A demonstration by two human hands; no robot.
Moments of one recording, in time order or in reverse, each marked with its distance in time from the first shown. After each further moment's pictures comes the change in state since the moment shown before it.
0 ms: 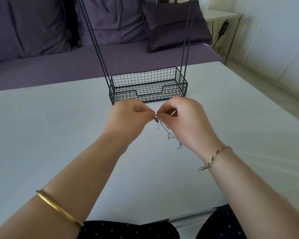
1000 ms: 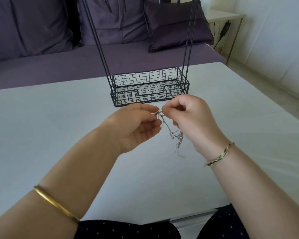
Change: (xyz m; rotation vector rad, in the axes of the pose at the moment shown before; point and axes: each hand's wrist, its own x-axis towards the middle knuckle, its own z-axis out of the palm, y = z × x) left_hand 0.001 0.003 -0.004 -0.674 -0.296 -0.379; right_hand 0.000 -0.001 -0.002 0.315 0.062 0.137
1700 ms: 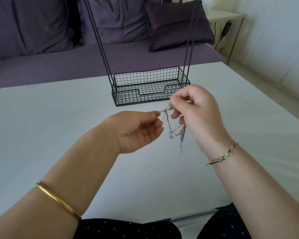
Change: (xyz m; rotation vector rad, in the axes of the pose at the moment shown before) left_hand 0.007 -0.003 -0.006 -0.197 -0.022 -0.179; right_hand 0.001 -0.003 -0.003 0.077 0.107 -0.058
